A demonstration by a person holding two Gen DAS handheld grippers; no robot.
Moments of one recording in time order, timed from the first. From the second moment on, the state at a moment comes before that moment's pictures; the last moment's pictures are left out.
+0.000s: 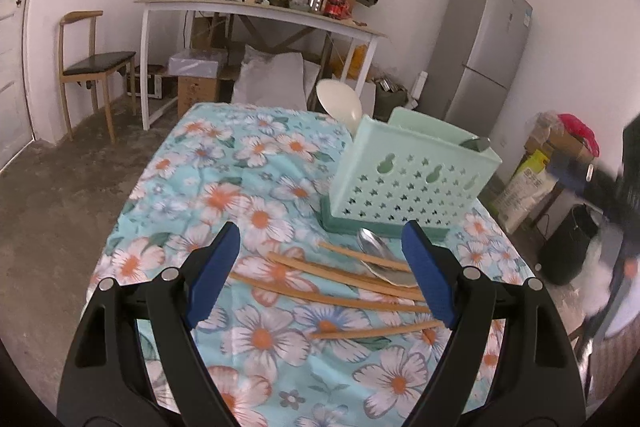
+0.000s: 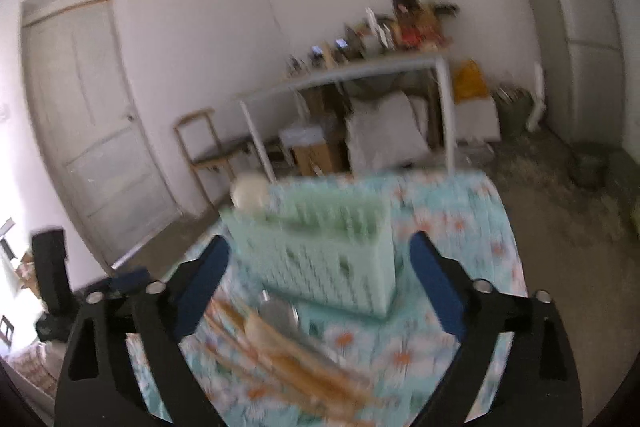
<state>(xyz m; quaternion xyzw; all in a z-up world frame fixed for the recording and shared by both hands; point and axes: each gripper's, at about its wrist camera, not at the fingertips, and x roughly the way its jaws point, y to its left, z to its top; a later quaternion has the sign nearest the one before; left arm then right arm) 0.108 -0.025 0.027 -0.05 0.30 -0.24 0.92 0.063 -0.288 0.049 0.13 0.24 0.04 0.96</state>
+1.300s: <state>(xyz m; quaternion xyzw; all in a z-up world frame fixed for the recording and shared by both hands) 0.142 -0.115 -0.027 0.08 0.49 -0.35 0.79 0.063 -0.288 -0.031 0.21 0.34 0.05 0.91</state>
